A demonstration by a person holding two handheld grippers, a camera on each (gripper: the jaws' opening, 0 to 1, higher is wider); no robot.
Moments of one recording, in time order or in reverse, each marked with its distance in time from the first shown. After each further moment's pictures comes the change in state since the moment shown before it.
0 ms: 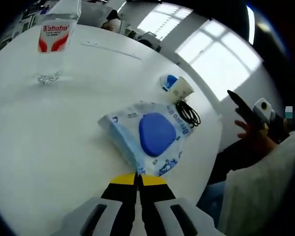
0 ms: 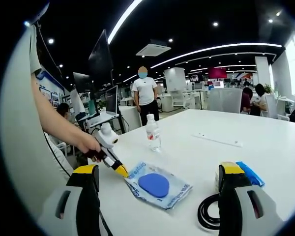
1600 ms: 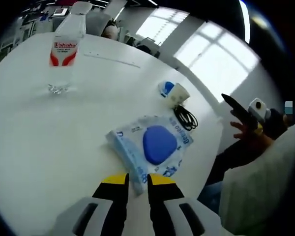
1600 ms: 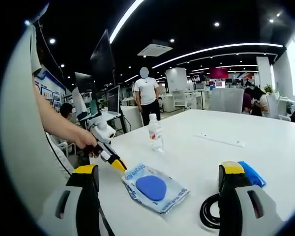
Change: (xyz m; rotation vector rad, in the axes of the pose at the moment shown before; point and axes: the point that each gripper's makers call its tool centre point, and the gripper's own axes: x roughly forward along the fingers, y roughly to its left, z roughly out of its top) left arm -0.027 0.003 0.010 0.045 -0.077 0.031; right arm 0.001 0.008 0.000 -0.002 -0.002 0.014
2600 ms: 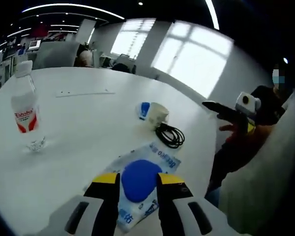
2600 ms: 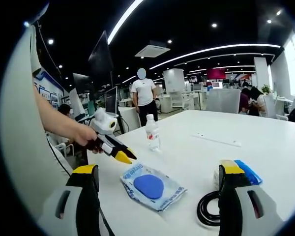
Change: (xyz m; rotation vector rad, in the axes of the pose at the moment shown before) left arm 0.010 -0.049 0.063 0.230 -0.144 -0.049; right arm -0.010 -0.007 -0.002 0.004 -0.010 -0.027
